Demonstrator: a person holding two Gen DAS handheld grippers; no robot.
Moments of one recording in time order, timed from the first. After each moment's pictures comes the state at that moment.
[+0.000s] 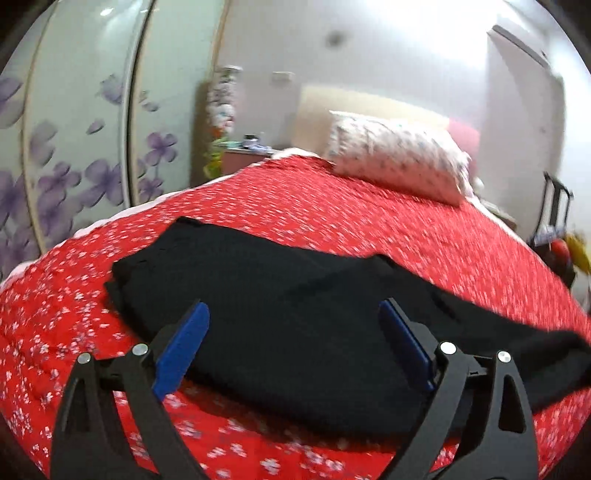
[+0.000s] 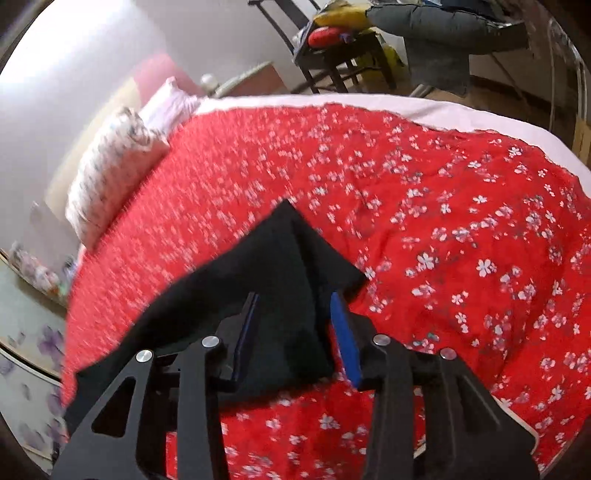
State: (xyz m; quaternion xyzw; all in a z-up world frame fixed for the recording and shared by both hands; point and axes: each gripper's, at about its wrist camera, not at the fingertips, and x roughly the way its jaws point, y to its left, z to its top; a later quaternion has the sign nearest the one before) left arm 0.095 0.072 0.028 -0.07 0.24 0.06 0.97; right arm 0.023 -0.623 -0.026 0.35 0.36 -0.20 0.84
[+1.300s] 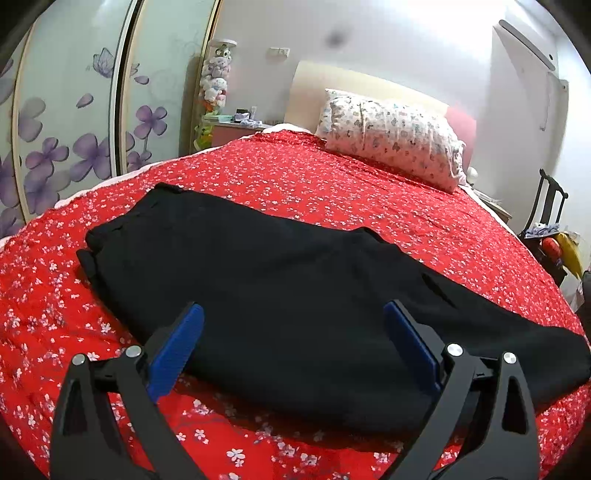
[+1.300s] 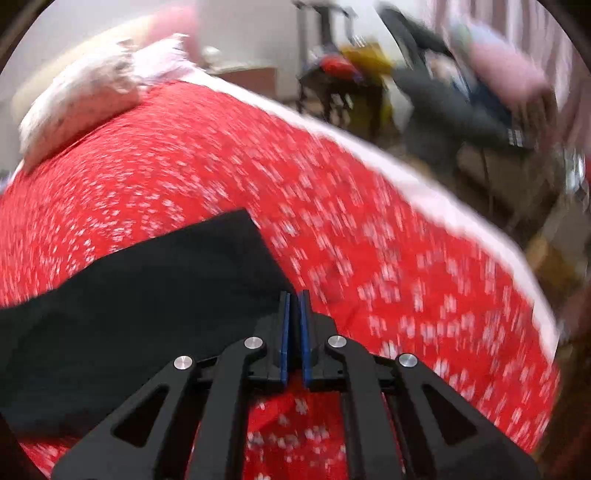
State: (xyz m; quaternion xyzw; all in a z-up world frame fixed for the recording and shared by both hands) left arm 0.104 0.066 0.008 -0.10 0.27 0.04 0.96; right arm 0.081 -0.631 -0.023 0.17 0.43 -0.29 0.84
